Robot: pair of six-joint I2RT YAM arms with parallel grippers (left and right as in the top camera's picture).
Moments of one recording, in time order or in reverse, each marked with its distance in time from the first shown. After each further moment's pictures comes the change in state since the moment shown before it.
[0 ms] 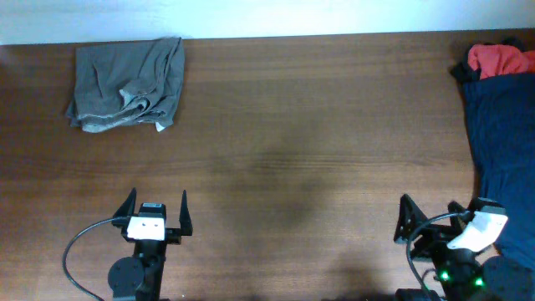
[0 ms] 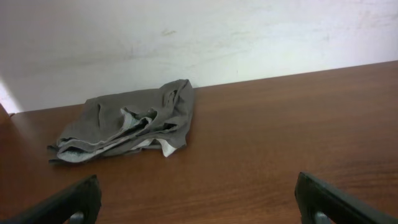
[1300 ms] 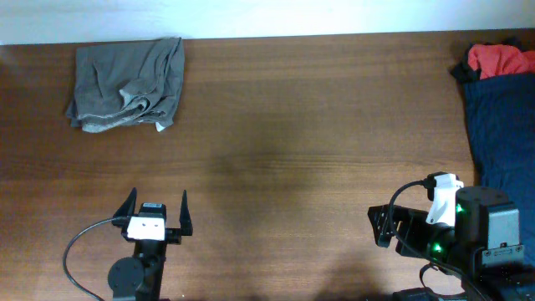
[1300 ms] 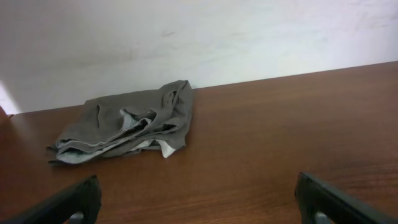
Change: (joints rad) left arm 0.000 0.000 0.000 0.003 0.003 0.000; right arm 0.197 0.477 0.364 -0.475 -0.118 0.109
